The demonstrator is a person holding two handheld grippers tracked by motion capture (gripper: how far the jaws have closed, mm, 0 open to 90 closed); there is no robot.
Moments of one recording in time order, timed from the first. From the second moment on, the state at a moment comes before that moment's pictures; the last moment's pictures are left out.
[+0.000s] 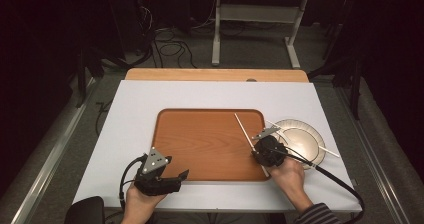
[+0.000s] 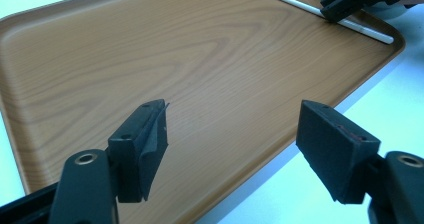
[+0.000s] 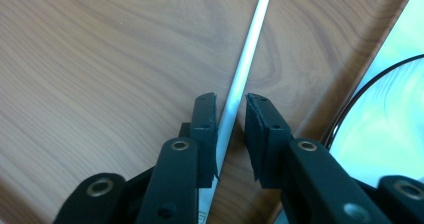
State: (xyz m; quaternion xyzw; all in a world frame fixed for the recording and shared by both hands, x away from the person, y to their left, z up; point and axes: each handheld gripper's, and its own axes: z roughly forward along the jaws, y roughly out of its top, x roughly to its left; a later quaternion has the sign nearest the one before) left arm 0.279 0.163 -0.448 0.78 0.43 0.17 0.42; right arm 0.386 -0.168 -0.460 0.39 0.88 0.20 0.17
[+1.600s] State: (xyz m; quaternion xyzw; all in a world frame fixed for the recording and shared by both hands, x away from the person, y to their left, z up) left arm 0.283 0.160 -0.450 0.79 0.43 0.16 0.41; right arm 0.382 -0.295 -0.369 0.45 0.80 0.34 0.20
